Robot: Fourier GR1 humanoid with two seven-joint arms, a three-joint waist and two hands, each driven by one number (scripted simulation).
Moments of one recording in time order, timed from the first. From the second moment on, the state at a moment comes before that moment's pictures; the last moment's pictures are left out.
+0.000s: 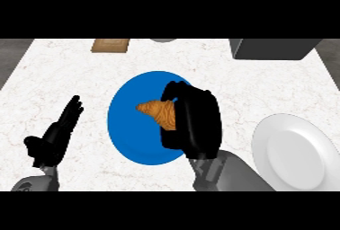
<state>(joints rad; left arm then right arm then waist) -0.06 0.21 0.08 -1.33 0.00 -0.08 -0.13 -0.56 0.00 0.59 -1.65 1.05 -0.10 0.88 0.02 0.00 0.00</state>
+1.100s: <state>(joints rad) -0.08 0.20 0.07 -1.34 -0.01 -0.08 -0.11 -0.83 0.00 0.65 -1.10 0.69 -0.82 0.90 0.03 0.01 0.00</state>
